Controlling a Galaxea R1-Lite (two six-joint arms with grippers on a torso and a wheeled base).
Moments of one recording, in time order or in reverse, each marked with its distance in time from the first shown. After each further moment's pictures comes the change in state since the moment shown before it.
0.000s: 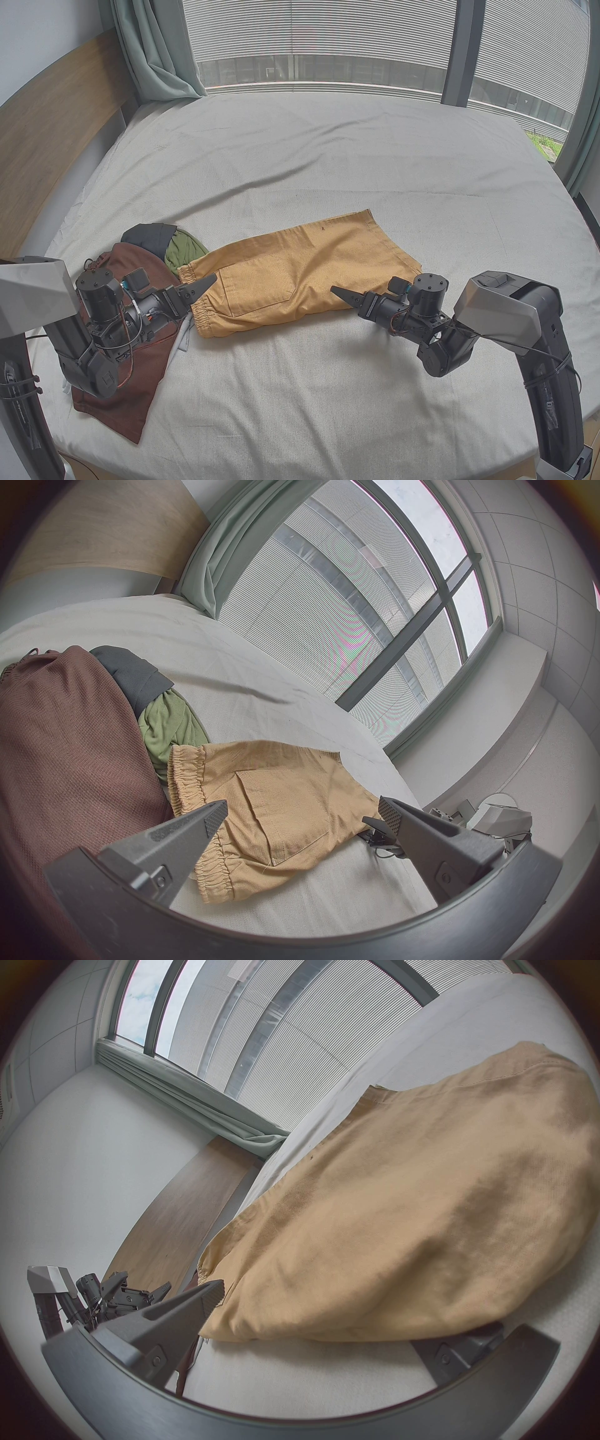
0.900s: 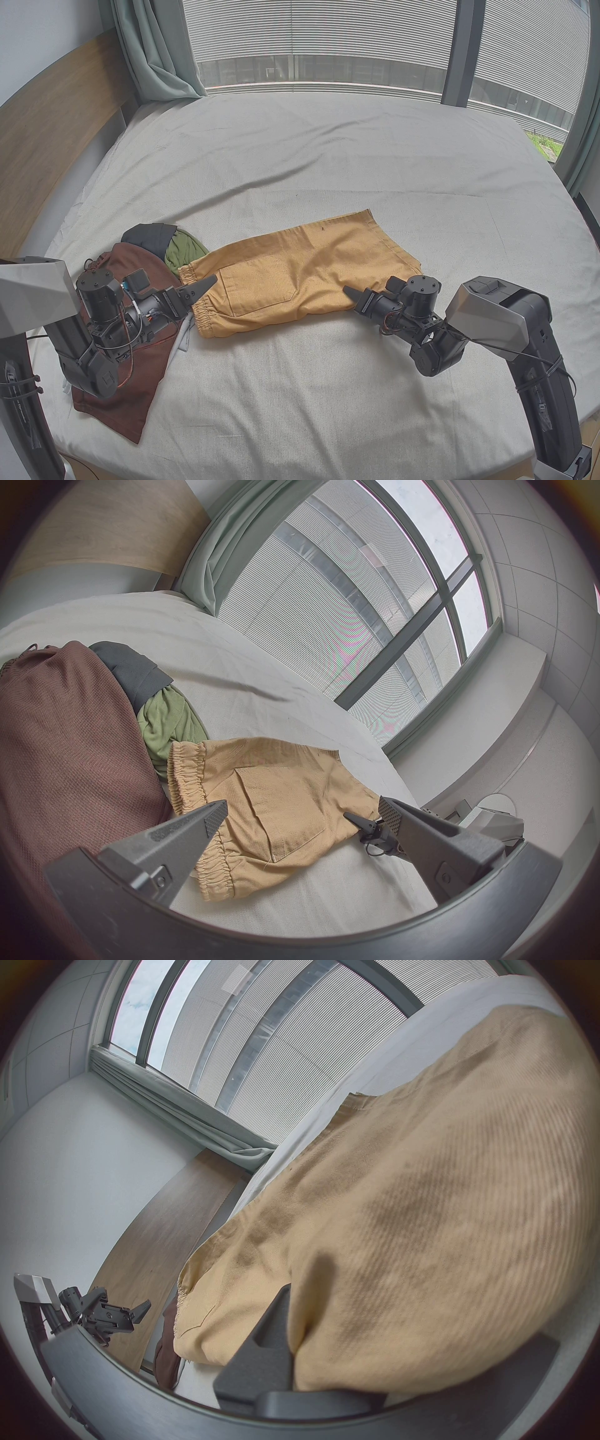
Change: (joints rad) left arm 0.003 0.006 -0.001 0.000 -0.014 -0.007; right arm 0.002 0.070 -0.105 0.008 -0.103 0.026
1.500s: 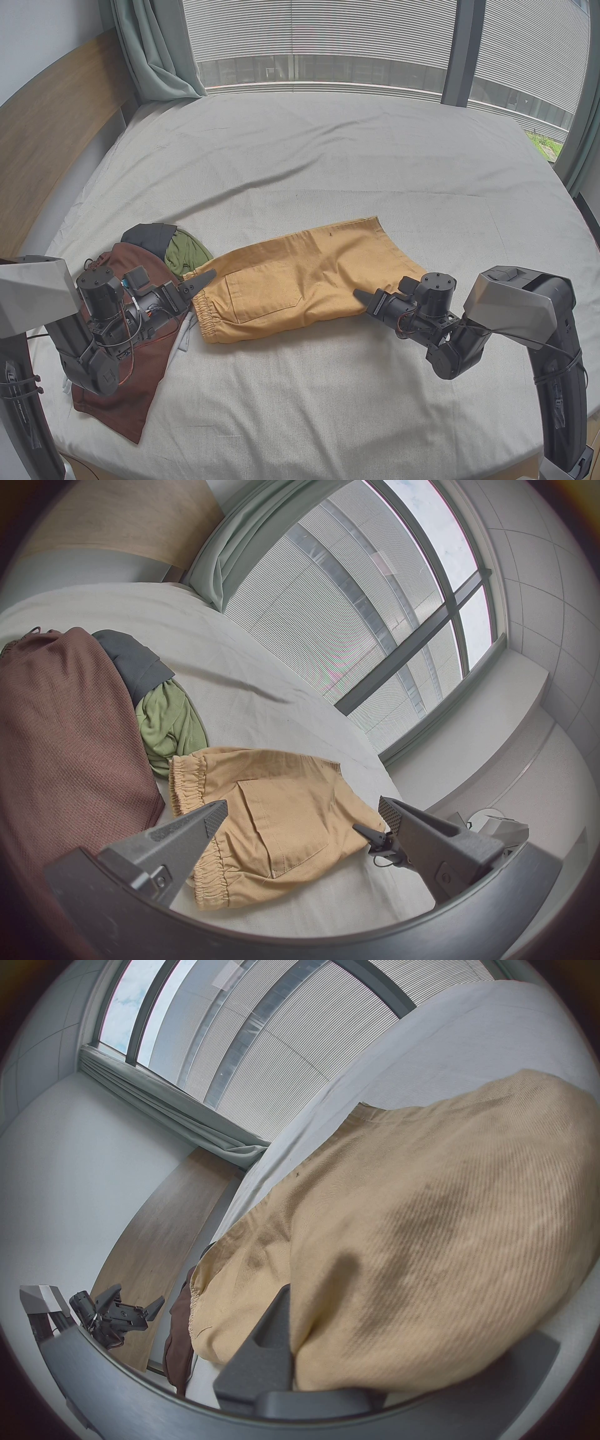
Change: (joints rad) left arm -0.001 0.002 -0.019 0.000 -0.002 -0.080; right arm 0.001 -0.152 0.224 -0.015 -0.017 0.006
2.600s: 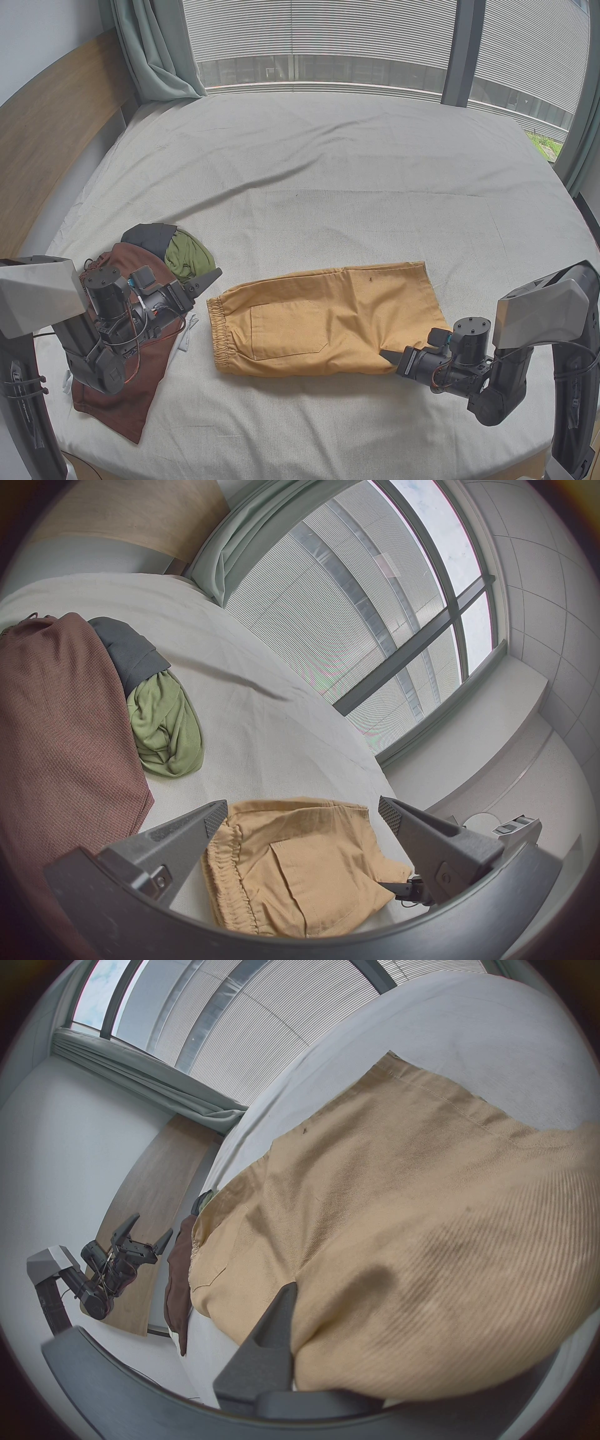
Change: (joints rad) left arm -0.015 0.031 -0.038 0.000 0.000 -0.029; right arm 0.024 -0.158 0.623 -0.213 -0.002 -0.034
